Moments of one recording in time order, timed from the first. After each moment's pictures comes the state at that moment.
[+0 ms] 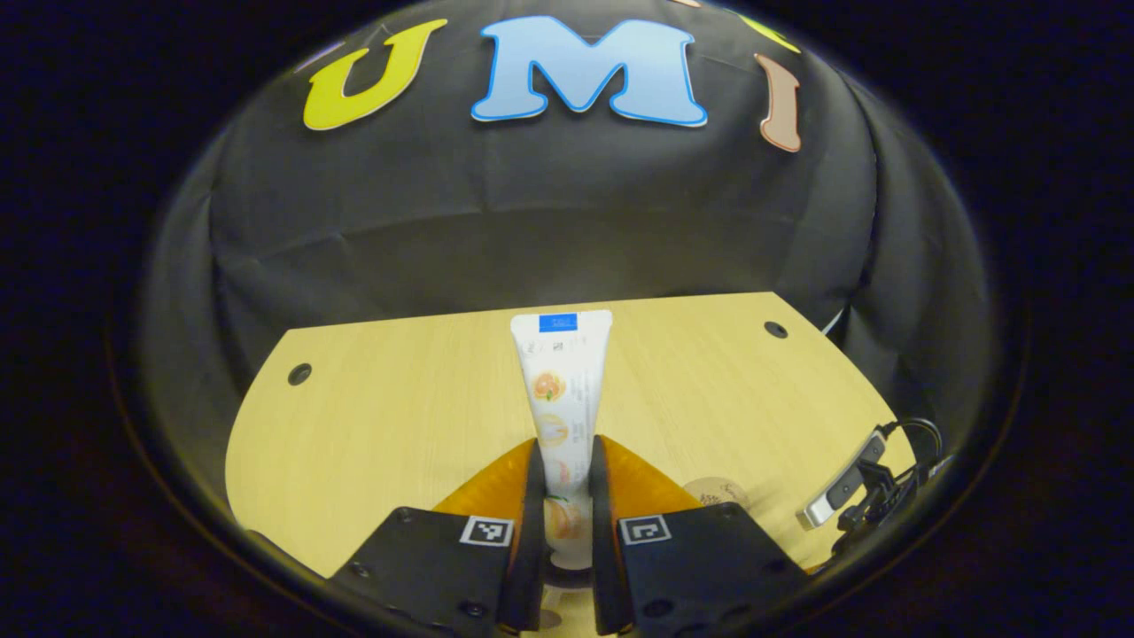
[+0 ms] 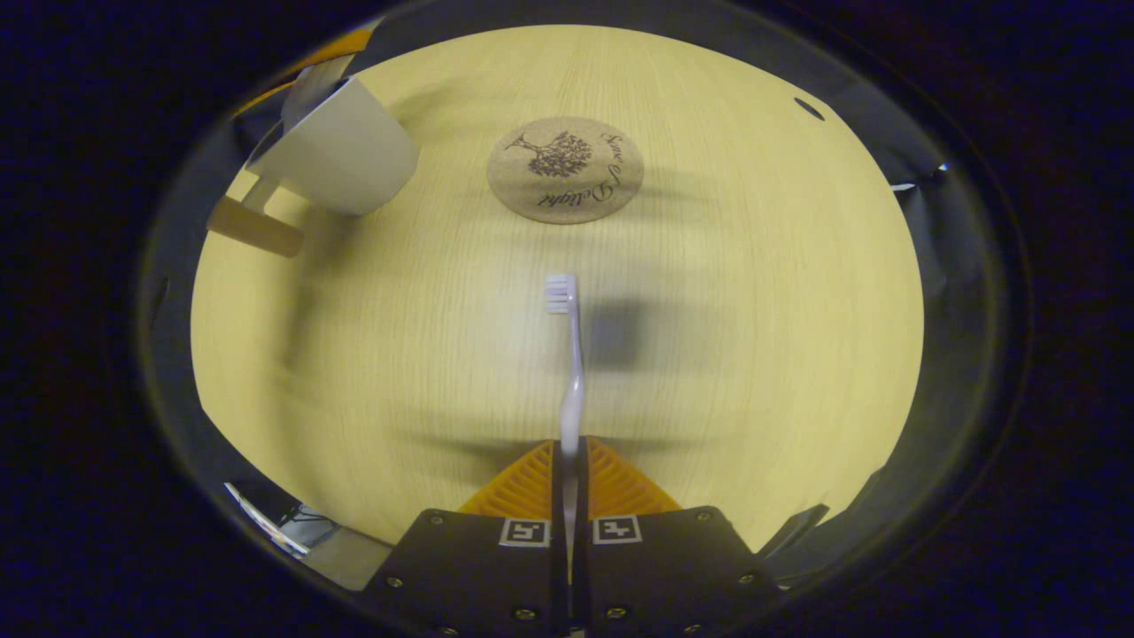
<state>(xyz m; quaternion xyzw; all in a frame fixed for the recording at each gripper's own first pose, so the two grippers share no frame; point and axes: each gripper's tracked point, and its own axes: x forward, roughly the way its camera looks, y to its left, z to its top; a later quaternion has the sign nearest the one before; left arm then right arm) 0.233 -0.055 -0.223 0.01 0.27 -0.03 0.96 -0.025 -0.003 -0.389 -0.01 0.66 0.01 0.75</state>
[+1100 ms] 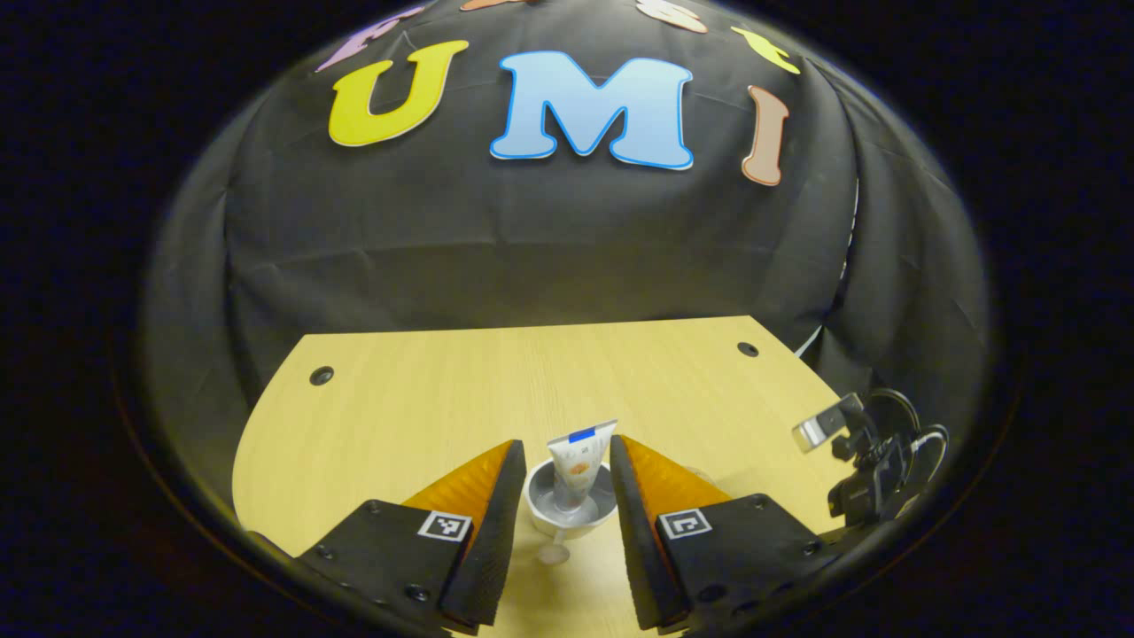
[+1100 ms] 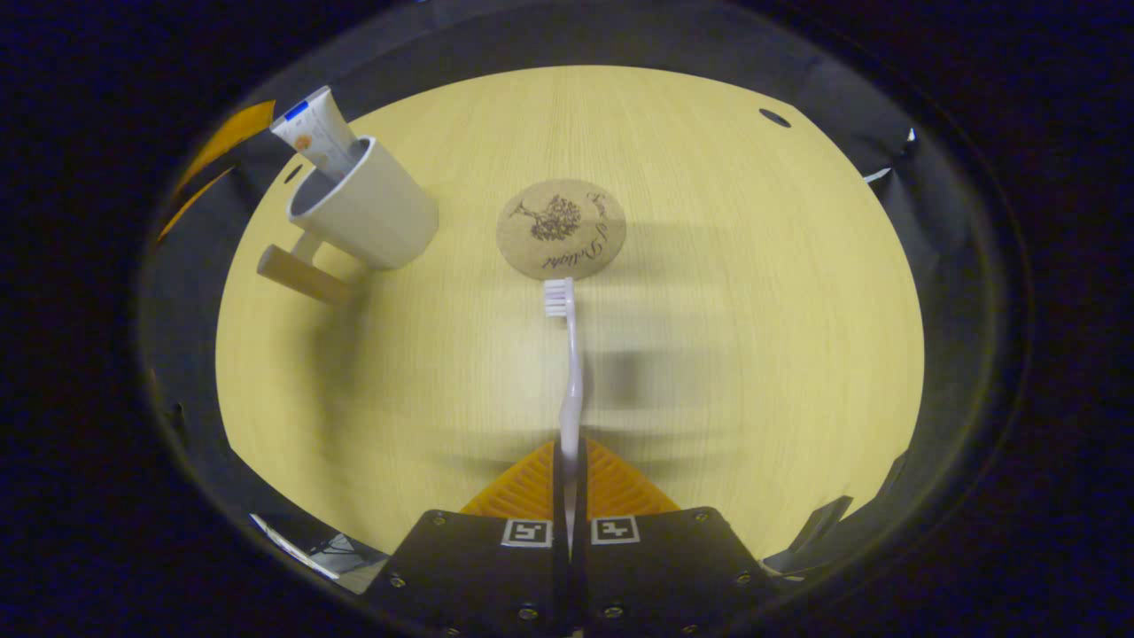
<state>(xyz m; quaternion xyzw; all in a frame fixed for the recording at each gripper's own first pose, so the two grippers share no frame) 0.160 -0.039 -0.168 -0.01 0.23 -0.04 0.97 0.005 0.012 -0.347 0.05 0.57 -0.01 0.82</state>
